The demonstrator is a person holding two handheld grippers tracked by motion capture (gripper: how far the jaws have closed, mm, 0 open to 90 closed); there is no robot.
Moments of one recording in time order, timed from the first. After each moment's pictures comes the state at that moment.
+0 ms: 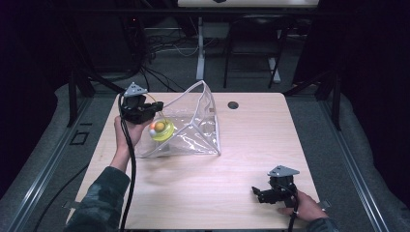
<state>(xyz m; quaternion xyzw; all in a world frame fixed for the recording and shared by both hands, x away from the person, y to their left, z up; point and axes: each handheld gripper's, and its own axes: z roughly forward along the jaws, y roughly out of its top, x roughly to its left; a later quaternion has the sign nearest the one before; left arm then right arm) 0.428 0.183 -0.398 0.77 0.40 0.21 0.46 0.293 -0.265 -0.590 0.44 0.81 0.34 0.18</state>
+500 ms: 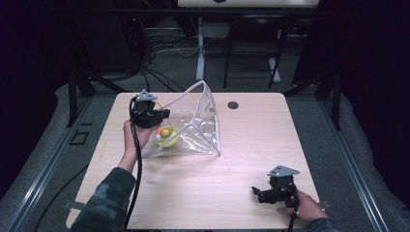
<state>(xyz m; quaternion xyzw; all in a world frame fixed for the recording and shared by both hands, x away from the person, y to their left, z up) 0.440 0.170 -0.427 0.78 0.41 0.19 0.43 0.293 -0.265 -0.590 0.44 0.81 0.34 0.18</state>
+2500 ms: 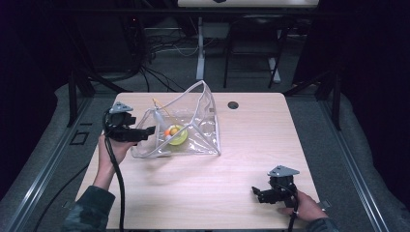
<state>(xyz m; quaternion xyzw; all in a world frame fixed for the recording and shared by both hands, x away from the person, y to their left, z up) 0.386 0.225 -0.420 0.77 0.45 0.20 0.40 0.293 -0.265 -0.590 0.44 0.81 0.34 0.18</state>
